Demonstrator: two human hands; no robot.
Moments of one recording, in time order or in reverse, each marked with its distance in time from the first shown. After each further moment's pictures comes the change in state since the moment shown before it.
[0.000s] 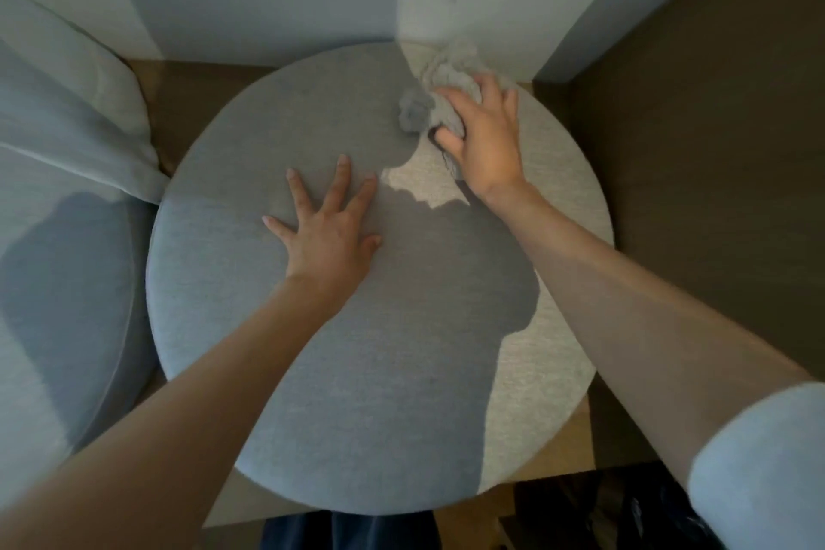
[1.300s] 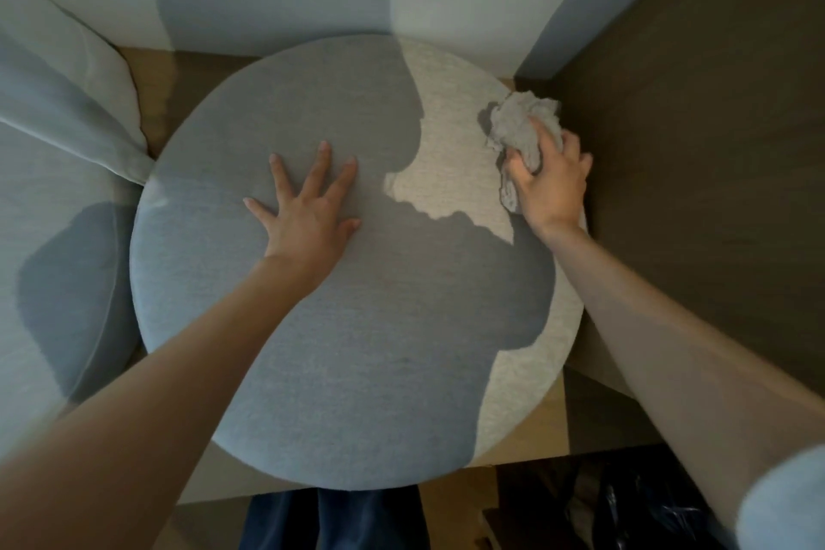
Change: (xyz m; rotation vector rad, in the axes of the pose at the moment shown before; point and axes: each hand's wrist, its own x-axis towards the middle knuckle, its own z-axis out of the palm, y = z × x) left_hand -0.004 0.001 0.005 -0.007 0.030 0.001; right_hand -0.064 0.081 -0.035 0.043 0.128 0.333
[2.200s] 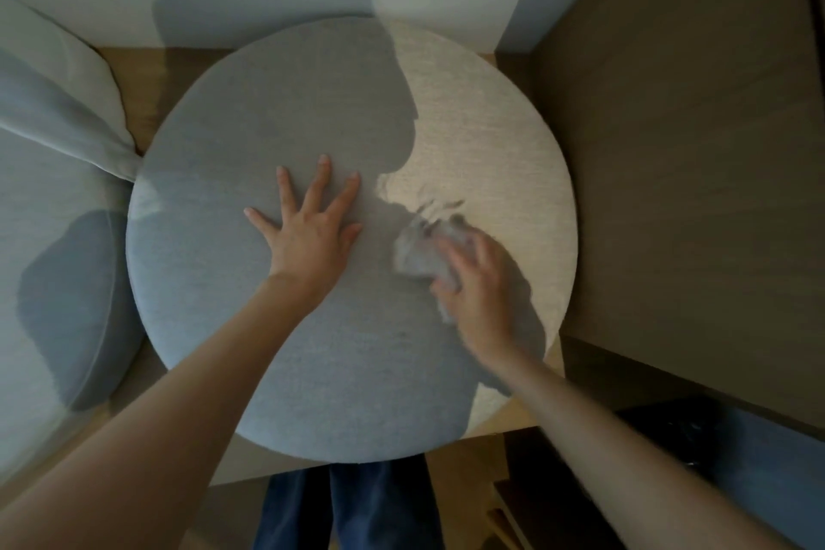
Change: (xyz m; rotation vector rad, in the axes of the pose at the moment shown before) left_hand -0.028 0.006 0.020 0.067 0.020 0.052; right_hand -0.168 -0.015 0.021 0.115 -0.164 -0.226
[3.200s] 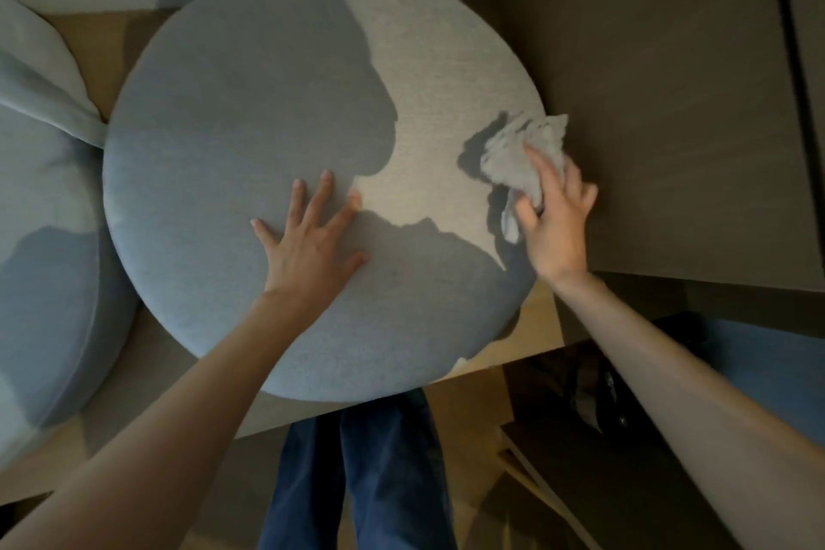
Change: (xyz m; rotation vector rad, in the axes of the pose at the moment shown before) left_hand -0.067 -0.003 0.024 0.035 -0.126 0.180; right_hand -0.025 0.042 -0.070 -0.015 0.150 0.252
